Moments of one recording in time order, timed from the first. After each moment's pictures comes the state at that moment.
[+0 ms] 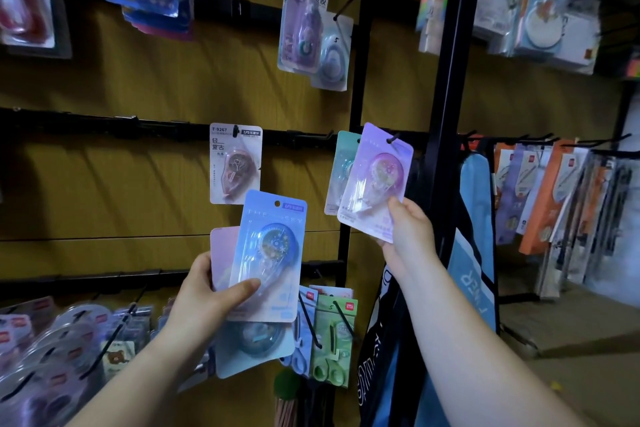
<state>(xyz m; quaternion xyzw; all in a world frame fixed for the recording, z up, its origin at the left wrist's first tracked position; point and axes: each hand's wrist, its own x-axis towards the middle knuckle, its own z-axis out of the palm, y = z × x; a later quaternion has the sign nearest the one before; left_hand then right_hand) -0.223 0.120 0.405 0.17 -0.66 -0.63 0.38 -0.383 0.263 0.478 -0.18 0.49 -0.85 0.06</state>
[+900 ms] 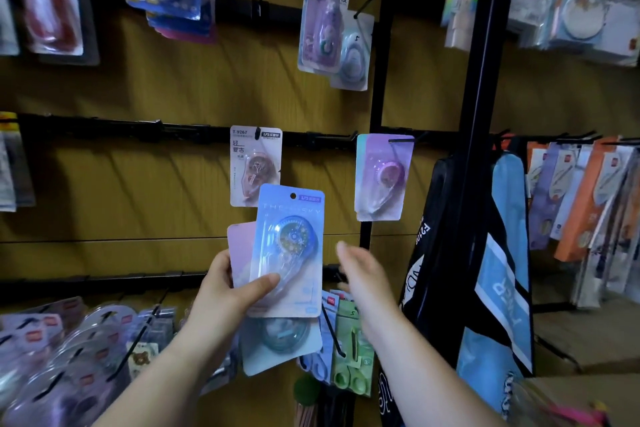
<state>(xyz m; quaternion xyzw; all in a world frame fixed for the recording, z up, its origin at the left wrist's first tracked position) -0.223 0.116 0.413 0.13 -0.62 -0.67 0.39 -0.343 0.221 0.424 -0.27 0.66 -0.69 0.12</state>
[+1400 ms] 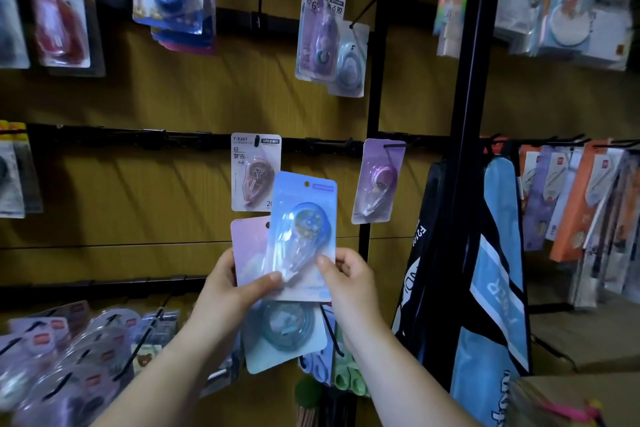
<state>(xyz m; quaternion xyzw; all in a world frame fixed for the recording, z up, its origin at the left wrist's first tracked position) -0.217 0.125 0.420 0.10 -0.63 -0.67 0.38 -0.321 0.218 0.421 -0.32 0.62 -0.71 0.05</state>
